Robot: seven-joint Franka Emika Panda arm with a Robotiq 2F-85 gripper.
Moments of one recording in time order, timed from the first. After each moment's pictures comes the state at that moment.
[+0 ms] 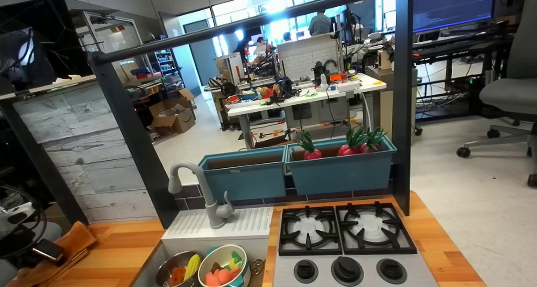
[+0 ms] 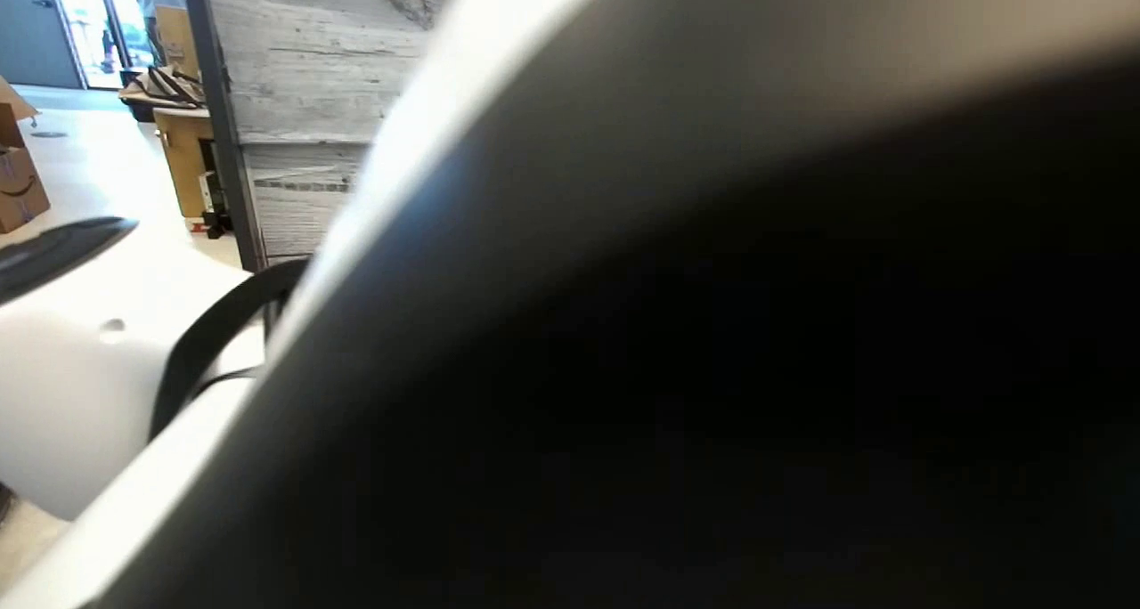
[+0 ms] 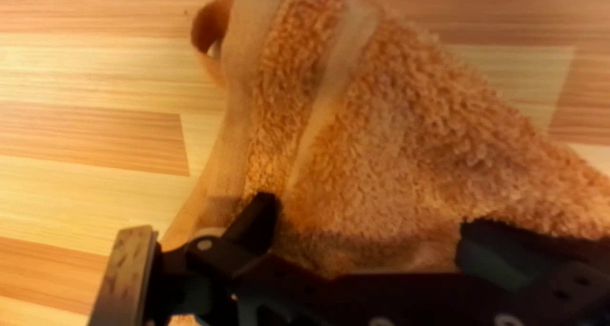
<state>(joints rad) 0.82 1.45 -0.11 -0.97 -0.25 2.33 0.92</state>
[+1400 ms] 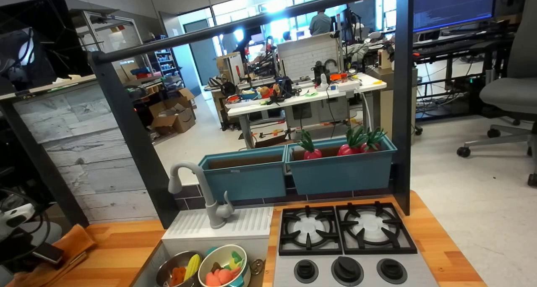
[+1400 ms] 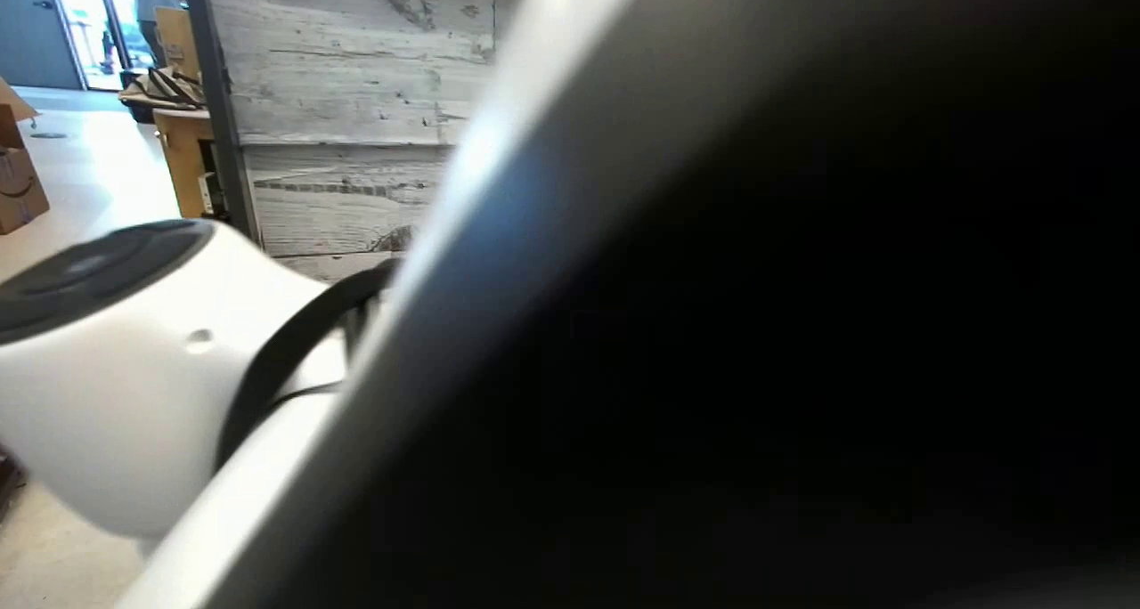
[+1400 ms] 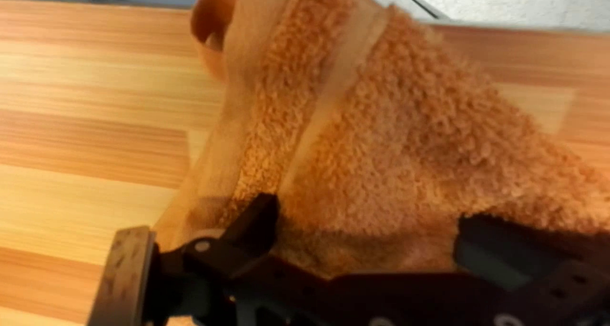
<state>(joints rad) 0.83 1.35 -0.12 -1.17 -0.25 2.51 0.90</state>
